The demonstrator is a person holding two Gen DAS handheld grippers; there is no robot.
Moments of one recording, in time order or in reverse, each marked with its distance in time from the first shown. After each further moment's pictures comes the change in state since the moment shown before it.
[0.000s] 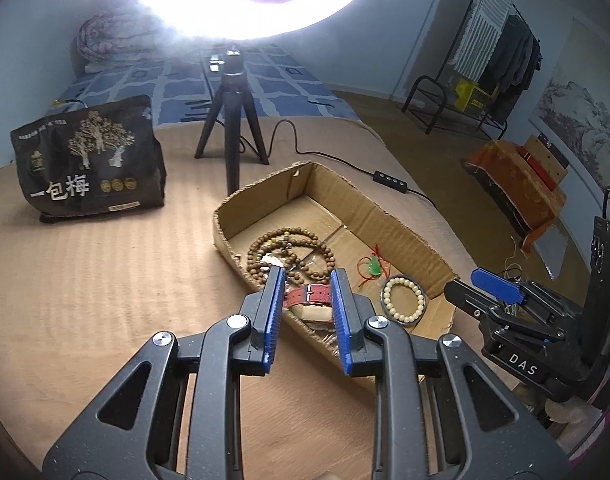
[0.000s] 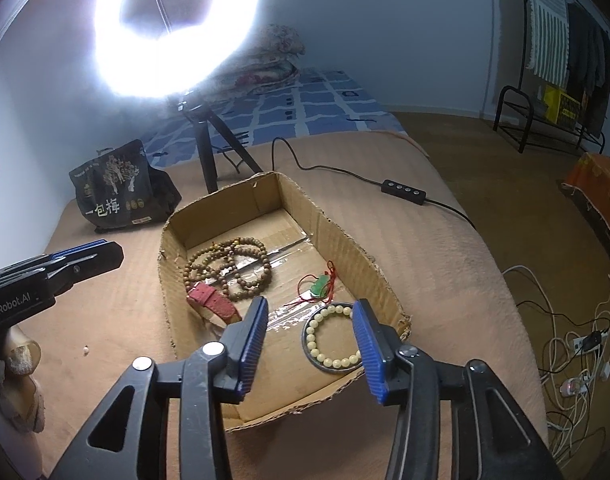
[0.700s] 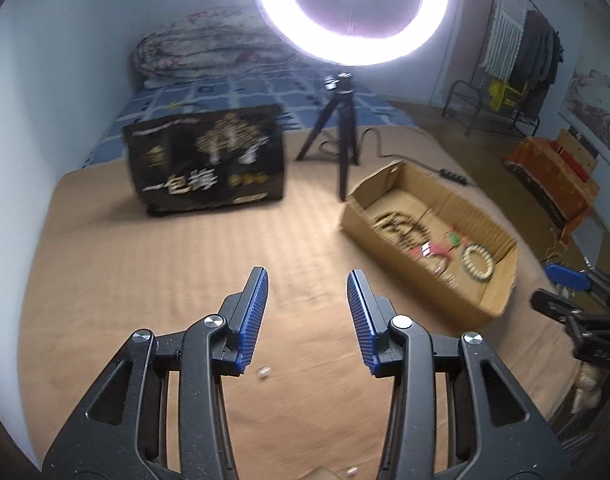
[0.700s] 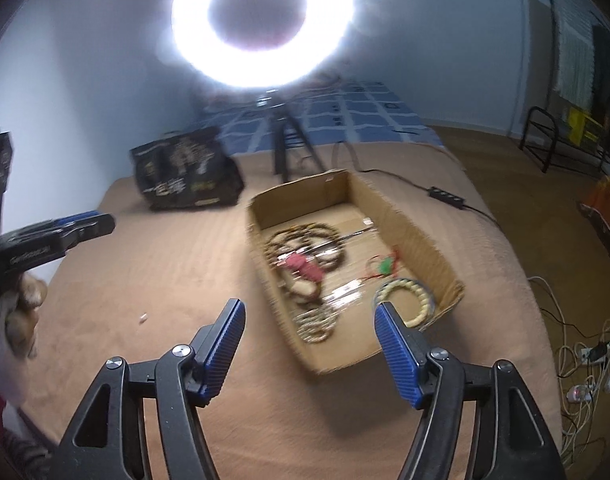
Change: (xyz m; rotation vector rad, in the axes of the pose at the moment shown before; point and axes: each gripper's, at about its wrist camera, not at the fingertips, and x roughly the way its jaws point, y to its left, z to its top) left arm -0.088 0.104 -0.039 0.034 -0.039 0.173; right arm -0.055 0.068 -0.032 -0.099 -0.015 0.094
